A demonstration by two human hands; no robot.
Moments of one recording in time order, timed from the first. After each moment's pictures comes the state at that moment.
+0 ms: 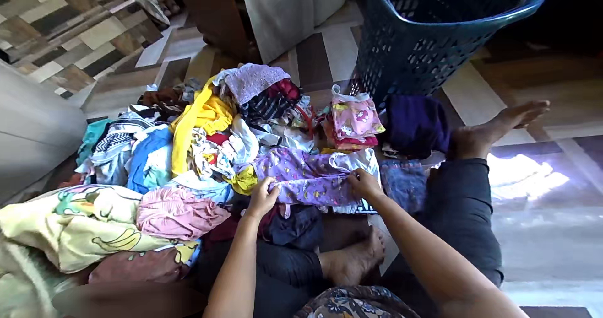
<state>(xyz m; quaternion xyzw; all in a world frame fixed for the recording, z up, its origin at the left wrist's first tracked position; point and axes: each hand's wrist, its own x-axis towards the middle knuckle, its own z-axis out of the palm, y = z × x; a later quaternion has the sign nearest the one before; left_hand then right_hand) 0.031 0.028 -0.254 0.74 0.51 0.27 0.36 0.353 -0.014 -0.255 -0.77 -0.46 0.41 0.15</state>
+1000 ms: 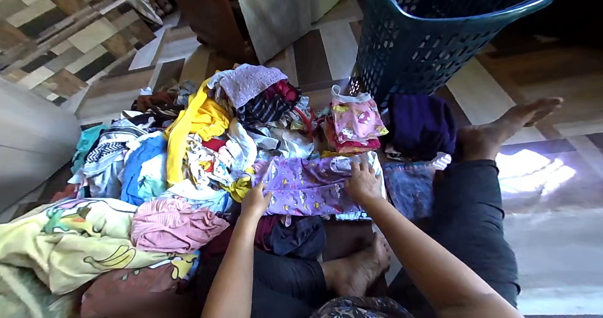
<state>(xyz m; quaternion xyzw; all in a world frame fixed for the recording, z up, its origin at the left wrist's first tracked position) 0.038 0.058 -0.220 0.67 0.67 -0.05 0.32 0.328 0.006 -0.231 -0.79 -0.53 0.29 0.05</state>
